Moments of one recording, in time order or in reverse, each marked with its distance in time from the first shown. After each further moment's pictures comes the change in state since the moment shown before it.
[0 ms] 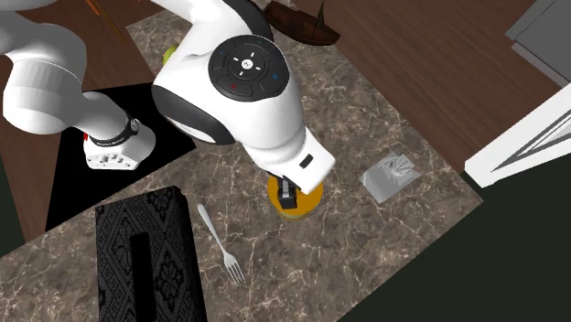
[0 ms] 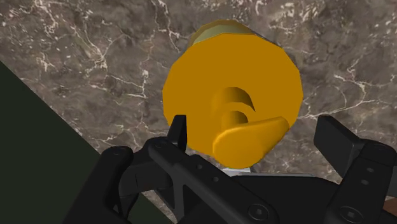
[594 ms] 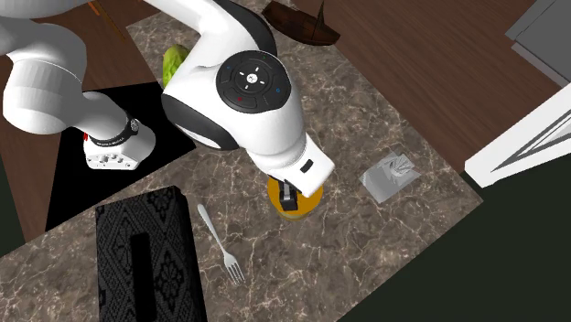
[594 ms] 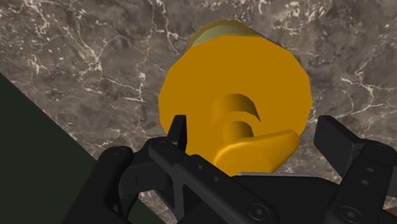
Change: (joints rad) arm 0.000 0.029 -0.001 -0.019 0.020 0.044 -0.015
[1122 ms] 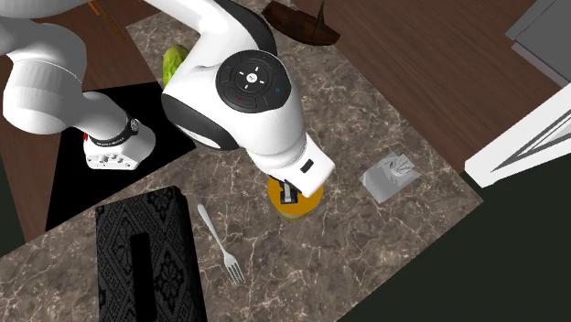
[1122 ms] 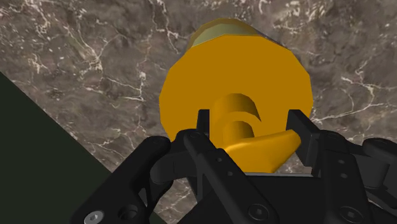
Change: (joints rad) arm 0.000 0.000 0.000 0.001 0.000 0.001 0.000
